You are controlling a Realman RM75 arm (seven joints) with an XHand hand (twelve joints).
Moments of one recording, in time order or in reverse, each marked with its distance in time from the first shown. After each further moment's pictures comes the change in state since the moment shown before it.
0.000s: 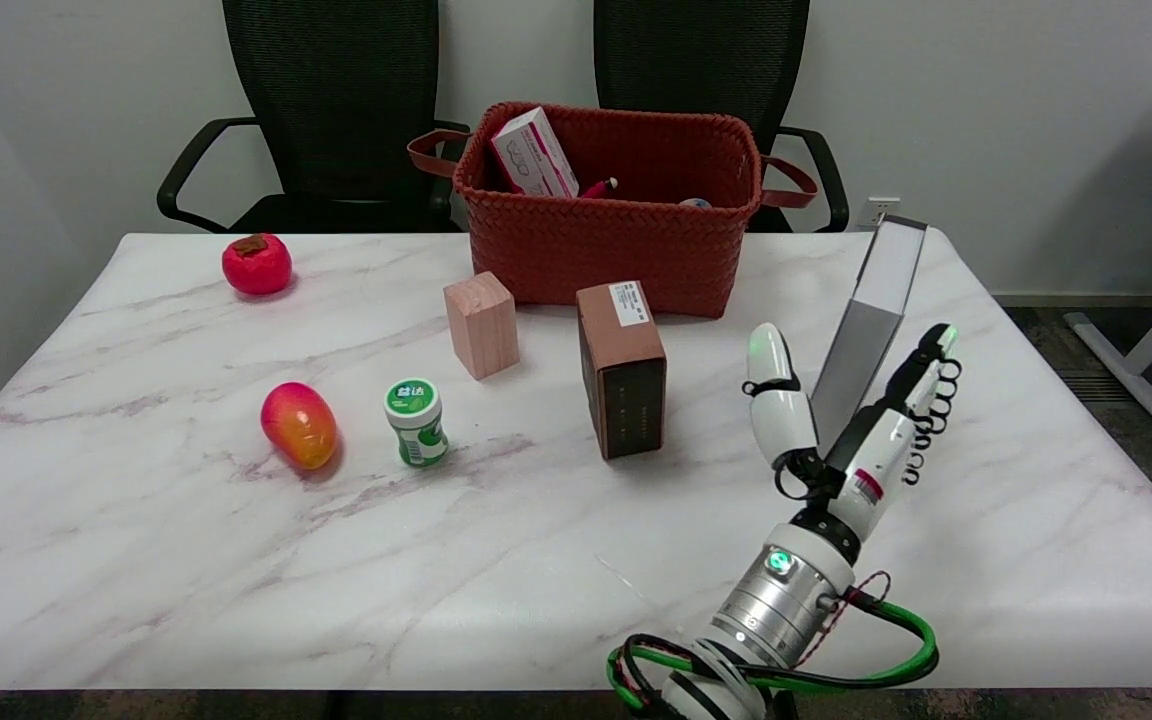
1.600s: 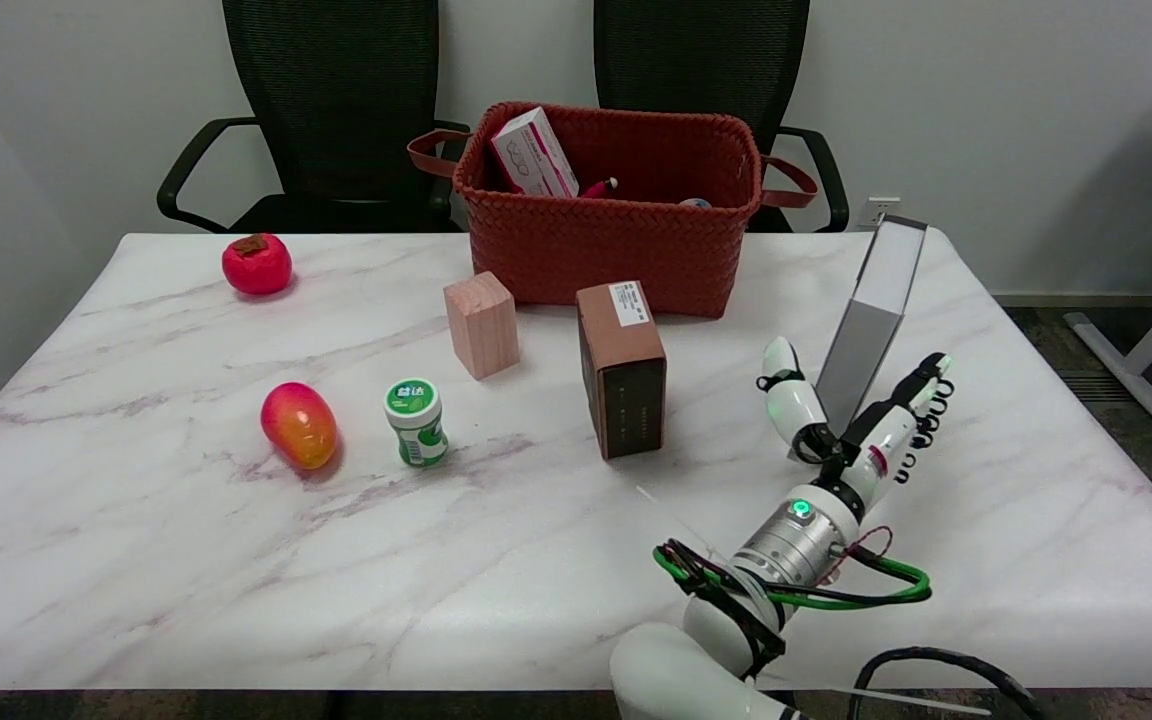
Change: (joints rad) arm 0.154 0.116 -0.010 -0.015 0.411 -0.023 0.077
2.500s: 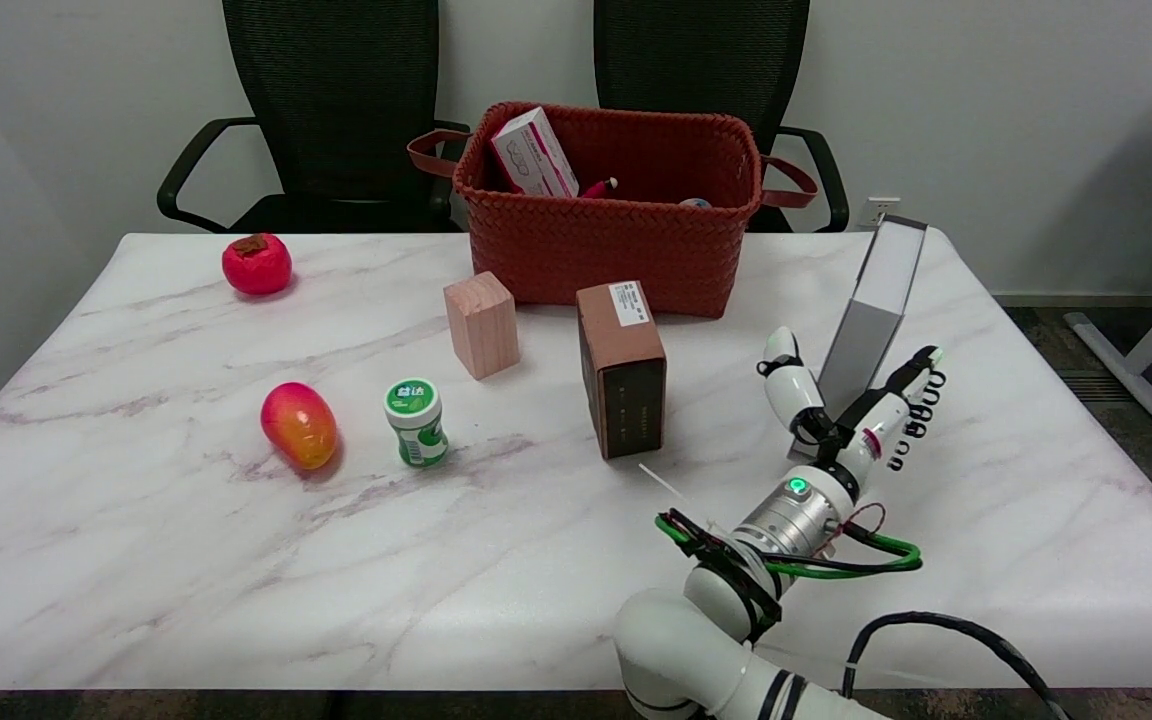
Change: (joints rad) arm 0.073 0.025 -0.002 -0.058 0.094 -0.019 -0.002
